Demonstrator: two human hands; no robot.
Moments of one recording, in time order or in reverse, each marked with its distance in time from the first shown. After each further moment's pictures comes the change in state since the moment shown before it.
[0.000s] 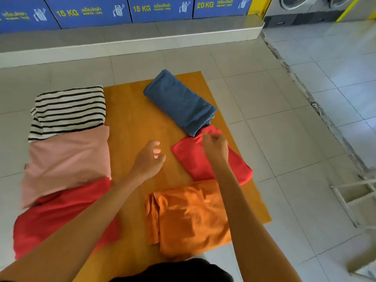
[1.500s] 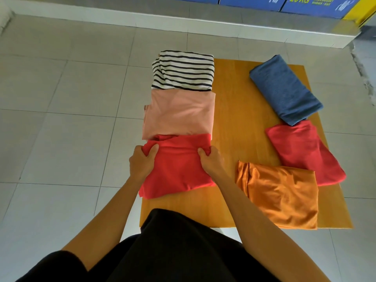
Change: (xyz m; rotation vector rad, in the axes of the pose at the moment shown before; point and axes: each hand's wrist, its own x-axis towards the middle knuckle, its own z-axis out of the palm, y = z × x) left_hand -0.148 -0.258 -0.172 -0.168 0.452 -0.481; right_hand -0.206 0.076 0.231 -0.538 -0.419 -0.086
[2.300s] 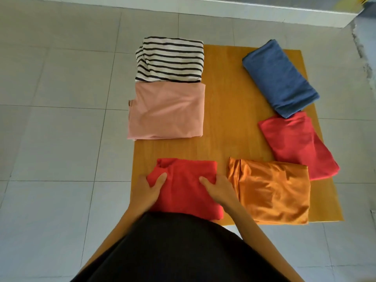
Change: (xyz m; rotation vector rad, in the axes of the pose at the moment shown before) left_hand -0.072 -0.016 0.035 0.060 -0.234 -0.131; right_hand -0.050 0.064 -0.044 -0.111 -0.183 0.156
